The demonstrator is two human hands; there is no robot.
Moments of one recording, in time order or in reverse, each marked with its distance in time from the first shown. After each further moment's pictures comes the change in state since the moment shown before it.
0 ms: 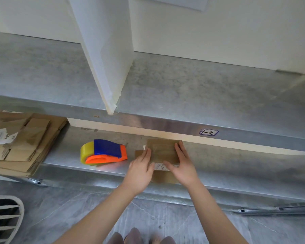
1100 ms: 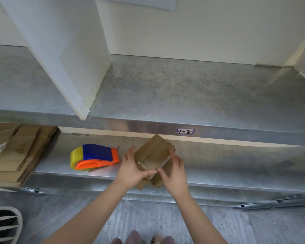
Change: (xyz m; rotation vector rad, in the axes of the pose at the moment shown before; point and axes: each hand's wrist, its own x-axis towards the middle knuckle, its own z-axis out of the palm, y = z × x) left_hand 0.012 0.000 -0.002 -0.174 -0.044 -0.213; right_hand -0.030 0.012 0.019 0.160 0.191 -0.036
